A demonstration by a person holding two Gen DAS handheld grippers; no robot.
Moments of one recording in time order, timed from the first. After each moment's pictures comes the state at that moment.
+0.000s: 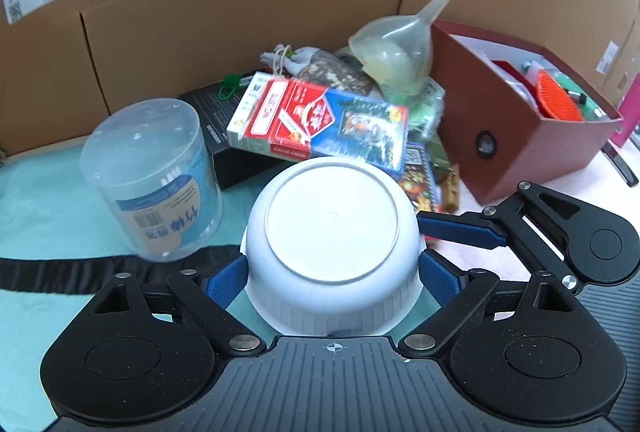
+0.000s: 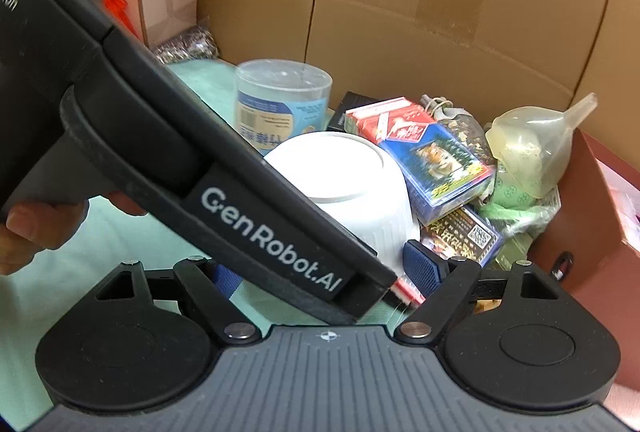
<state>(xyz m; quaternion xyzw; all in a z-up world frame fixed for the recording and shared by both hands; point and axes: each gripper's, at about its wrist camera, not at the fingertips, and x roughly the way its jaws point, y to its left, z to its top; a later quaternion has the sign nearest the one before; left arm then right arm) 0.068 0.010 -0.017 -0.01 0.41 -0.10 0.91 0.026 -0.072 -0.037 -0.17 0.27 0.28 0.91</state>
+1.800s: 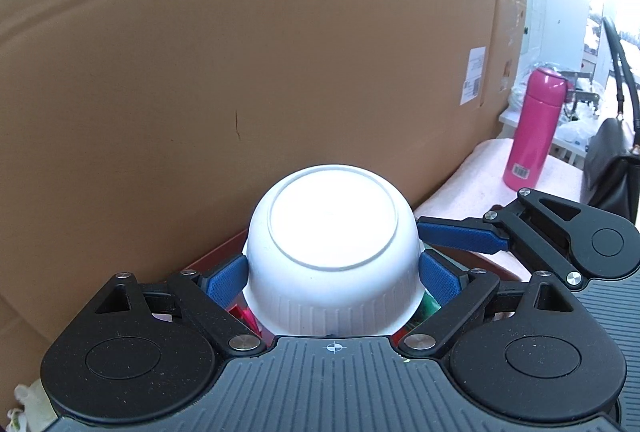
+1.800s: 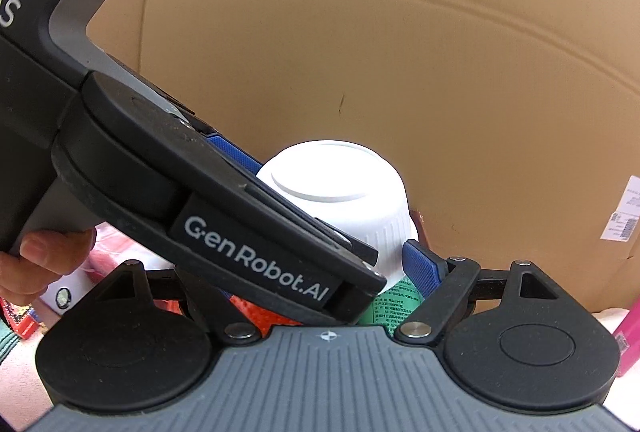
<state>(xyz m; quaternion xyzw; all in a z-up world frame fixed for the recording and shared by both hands) 0.250 -0.298 0.051 0.13 0.30 -0.29 0.90 0.107 -0.355 0.035 -0.07 0.20 0.06 0.98</state>
